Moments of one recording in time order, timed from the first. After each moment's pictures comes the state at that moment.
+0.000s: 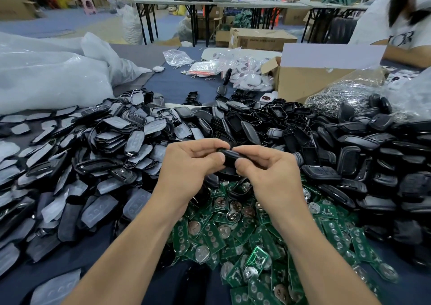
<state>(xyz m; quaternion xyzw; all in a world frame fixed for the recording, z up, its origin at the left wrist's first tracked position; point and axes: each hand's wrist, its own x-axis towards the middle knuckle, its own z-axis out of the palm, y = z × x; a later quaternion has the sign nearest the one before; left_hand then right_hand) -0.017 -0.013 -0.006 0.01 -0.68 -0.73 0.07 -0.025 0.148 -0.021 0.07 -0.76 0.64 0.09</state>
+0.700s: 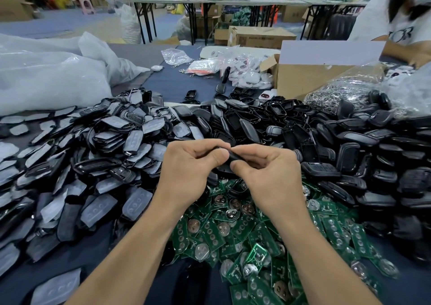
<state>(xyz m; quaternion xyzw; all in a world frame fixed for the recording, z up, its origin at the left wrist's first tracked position) -0.014 -0.011 -0.008 -0.06 -0.74 -0.65 0.16 -0.017 0.147 -0.011 0.07 -0.78 0.61 0.11</state>
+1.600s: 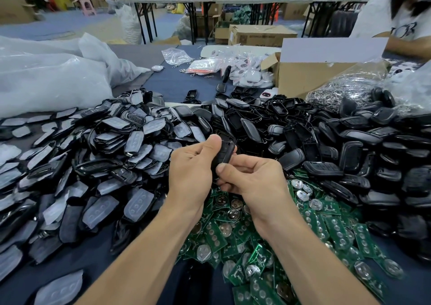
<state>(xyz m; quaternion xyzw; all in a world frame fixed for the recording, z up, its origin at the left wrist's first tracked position) -0.017 0.008 -0.018 0.07 -0.62 -0.77 0.10 -0.008 0.128 -0.016 0.01 -0.62 0.78 -0.05</state>
